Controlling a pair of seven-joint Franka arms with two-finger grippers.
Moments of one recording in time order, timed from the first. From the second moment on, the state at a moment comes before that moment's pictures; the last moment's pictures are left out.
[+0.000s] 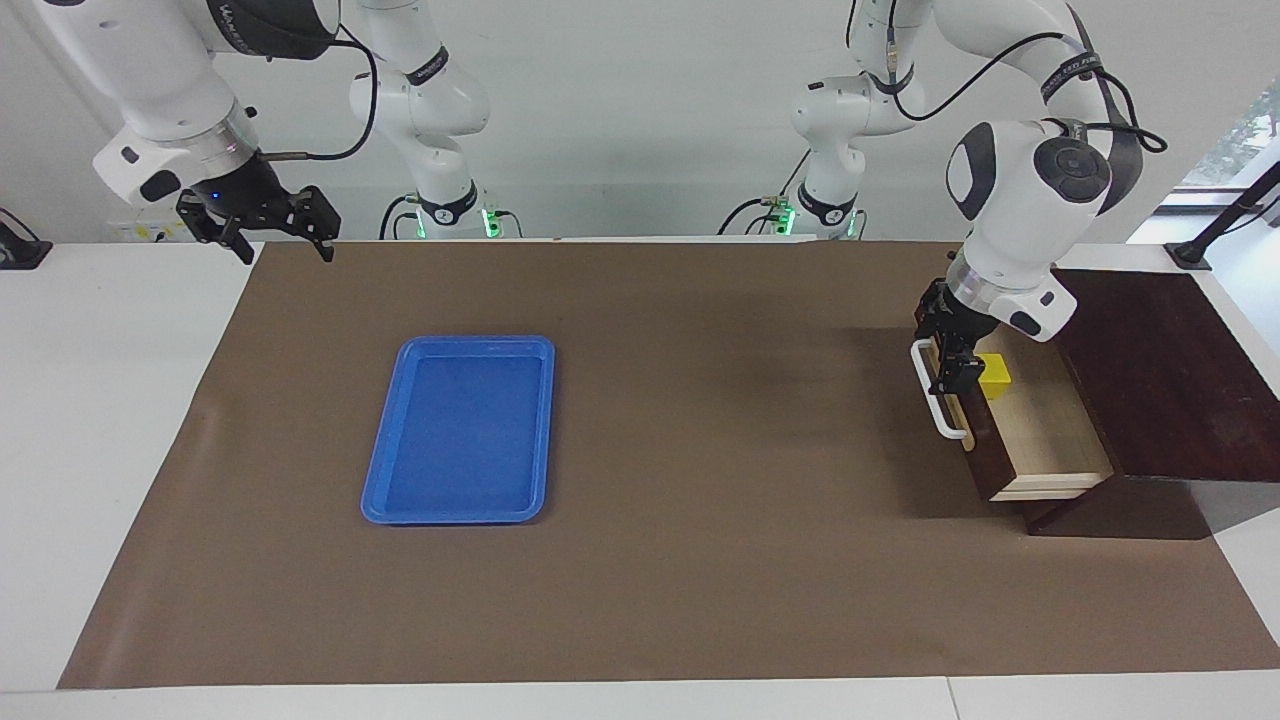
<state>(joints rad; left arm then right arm) 0.02 0.09 -0.18 -1.84 0.06 1.90 -1.58 -0.10 -0.02 0.04 -1.58 -0.03 1.45 -0.09</state>
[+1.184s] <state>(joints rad) 0.04 0.08 -0.16 -1.92 0.21 2.00 -1.57 -0.10 -0.02 0.04 -1.58 -0.03 1.45 -0.09</state>
